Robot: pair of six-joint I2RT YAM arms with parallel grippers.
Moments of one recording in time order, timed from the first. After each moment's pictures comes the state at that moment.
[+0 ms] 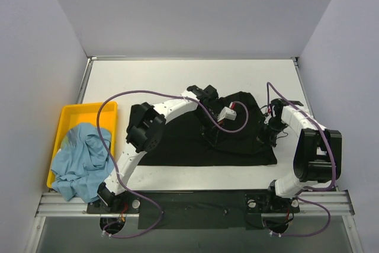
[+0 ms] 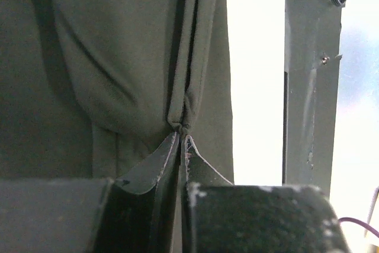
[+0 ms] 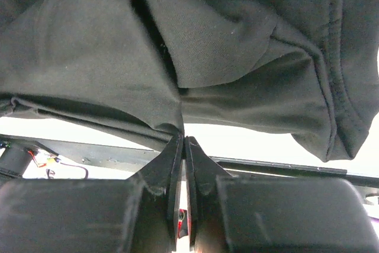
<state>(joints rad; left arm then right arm) -0.79 2.38 1.98 -1.07 0.89 0.59 -0.06 1.55 0.90 -1.01 -0.28 0.30</state>
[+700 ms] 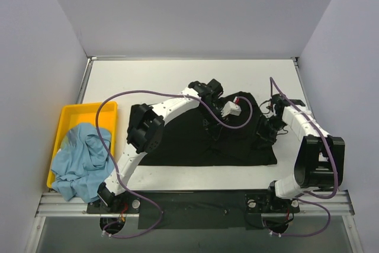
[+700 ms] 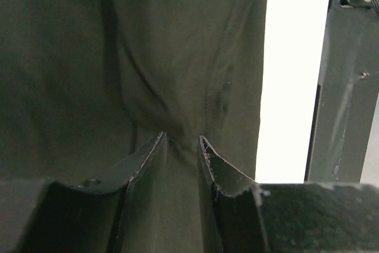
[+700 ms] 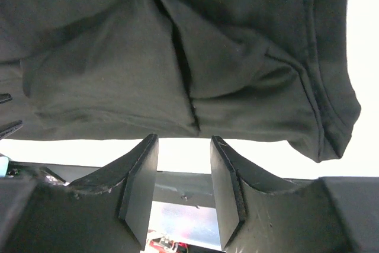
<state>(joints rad) -0.81 2.37 2.12 -1.10 0.74 0.56 -0.04 1.48 0.94 -0.98 -0.23 0.36</state>
